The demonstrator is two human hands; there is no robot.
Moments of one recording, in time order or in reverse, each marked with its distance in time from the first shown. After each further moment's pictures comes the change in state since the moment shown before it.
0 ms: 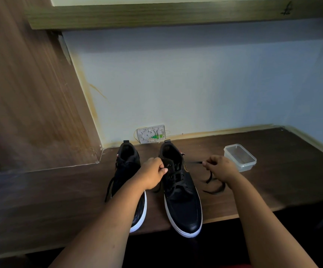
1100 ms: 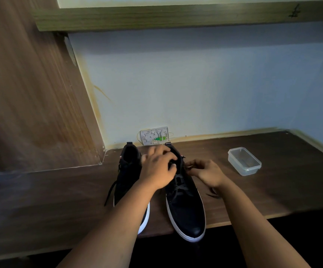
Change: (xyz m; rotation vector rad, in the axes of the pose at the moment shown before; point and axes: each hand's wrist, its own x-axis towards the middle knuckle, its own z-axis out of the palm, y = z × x) left_hand -0.003 0.017 -0.006 0.166 0.349 0.136; right_hand -0.009 -0.039 0.030 0.344 -0.135 -0.086
